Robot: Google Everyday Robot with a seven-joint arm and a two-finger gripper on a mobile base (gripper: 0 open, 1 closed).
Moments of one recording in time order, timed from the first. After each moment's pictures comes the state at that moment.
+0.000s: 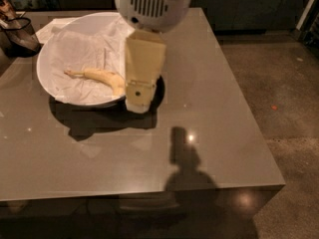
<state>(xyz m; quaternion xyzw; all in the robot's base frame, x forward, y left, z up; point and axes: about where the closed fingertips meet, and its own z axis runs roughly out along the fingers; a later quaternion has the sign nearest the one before) 0.431 0.005 1.034 -0.64 0.74 -0.06 0.16</state>
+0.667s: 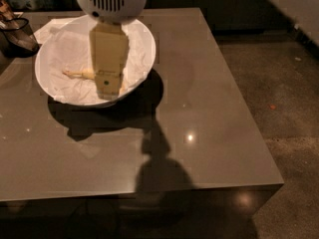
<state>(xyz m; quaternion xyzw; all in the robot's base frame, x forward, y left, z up) 0.460 0.059 1.033 -0.68 0.71 -0.06 0.18</state>
